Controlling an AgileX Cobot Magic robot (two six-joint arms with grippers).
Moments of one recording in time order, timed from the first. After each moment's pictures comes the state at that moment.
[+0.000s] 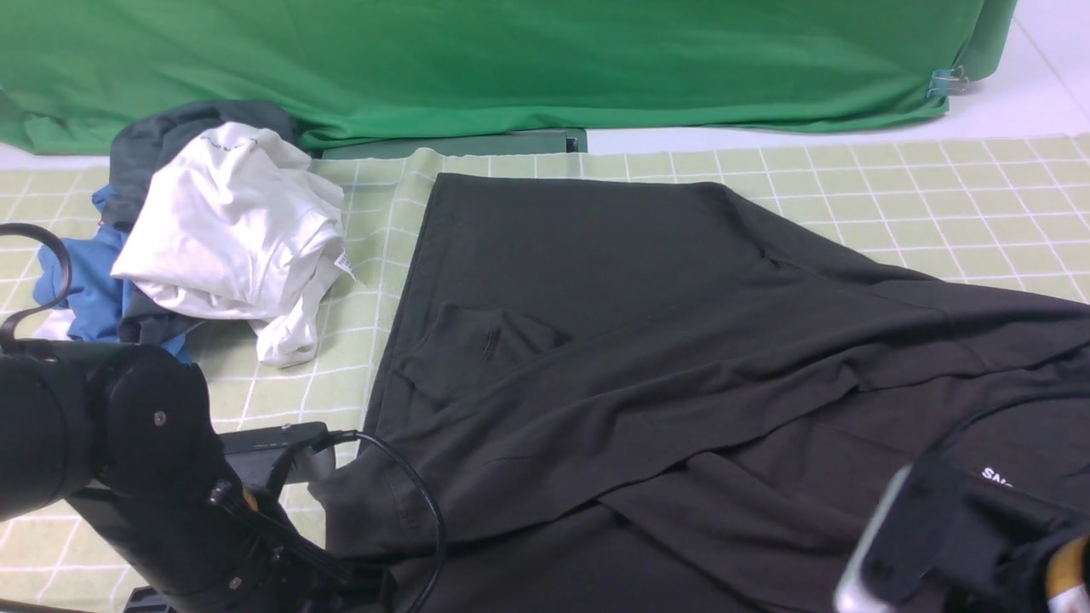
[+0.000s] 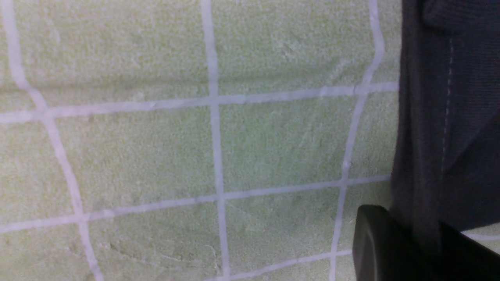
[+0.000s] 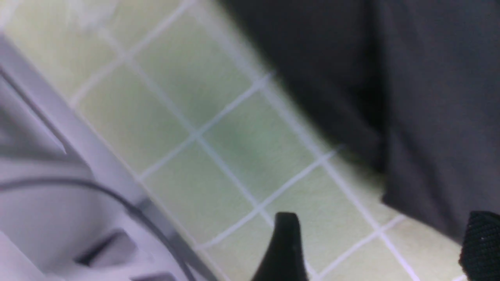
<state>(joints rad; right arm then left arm) 0.75 1.21 -0.59 0.13 0.84 -0.25 -0.34 1.42 -0.63 -0.30 0.90 -0.18</state>
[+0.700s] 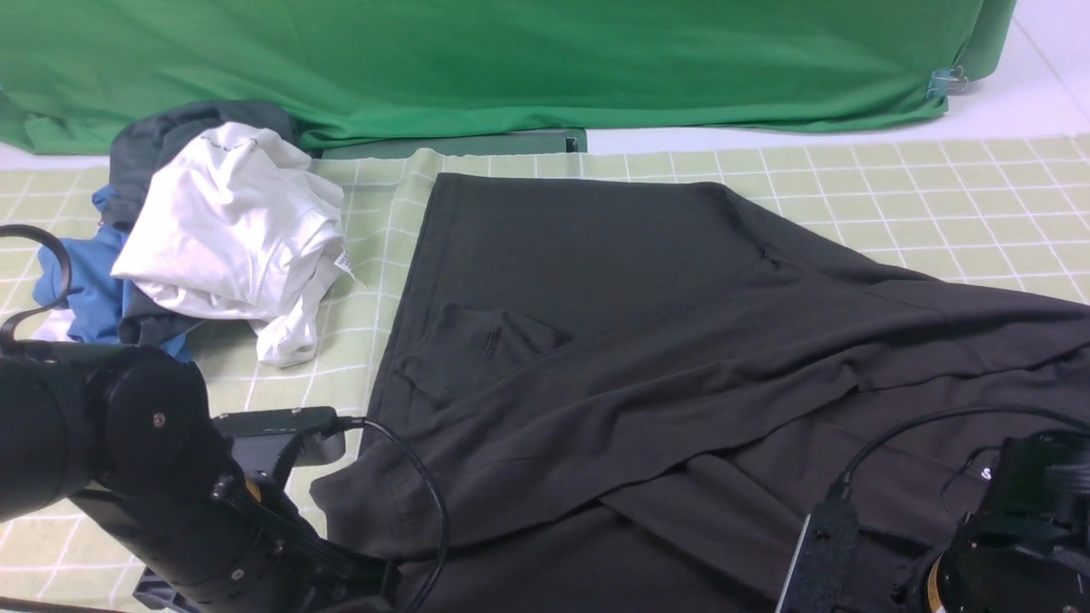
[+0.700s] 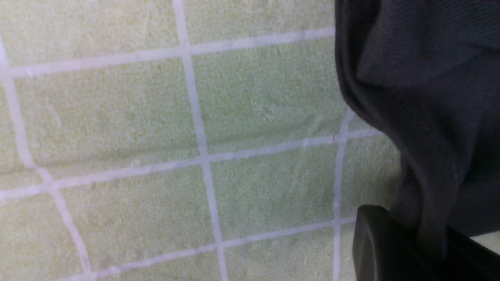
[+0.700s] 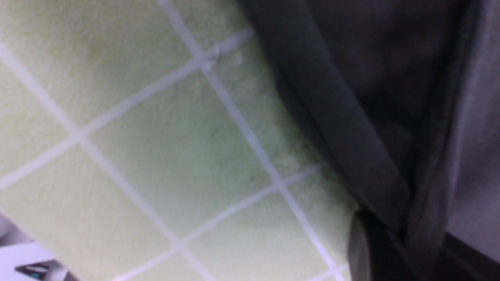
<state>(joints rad) 0.82 1.46 -0.62 -0.09 0.79 -0.17 -0.34 1.41 -0.63 -0.29 0.83 -0.10</state>
